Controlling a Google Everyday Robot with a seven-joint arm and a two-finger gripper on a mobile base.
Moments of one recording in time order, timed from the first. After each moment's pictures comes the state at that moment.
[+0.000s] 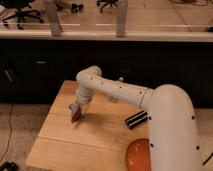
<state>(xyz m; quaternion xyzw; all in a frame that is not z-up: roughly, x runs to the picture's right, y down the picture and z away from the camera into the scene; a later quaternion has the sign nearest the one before) -0.149 0.117 0.852 -0.29 -0.29 -0.29 0.86</state>
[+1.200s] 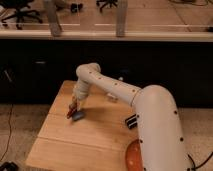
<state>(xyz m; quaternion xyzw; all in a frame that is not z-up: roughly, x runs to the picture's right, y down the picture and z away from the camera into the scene) -0.179 0.102 0.874 -0.30 -0.33 -0.28 0.85</state>
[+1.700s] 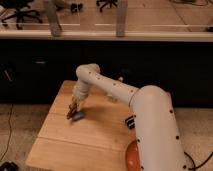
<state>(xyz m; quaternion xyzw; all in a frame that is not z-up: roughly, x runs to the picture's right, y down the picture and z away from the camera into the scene) -0.180 0.109 0.879 -0.32 -0.34 -0.29 0.84</state>
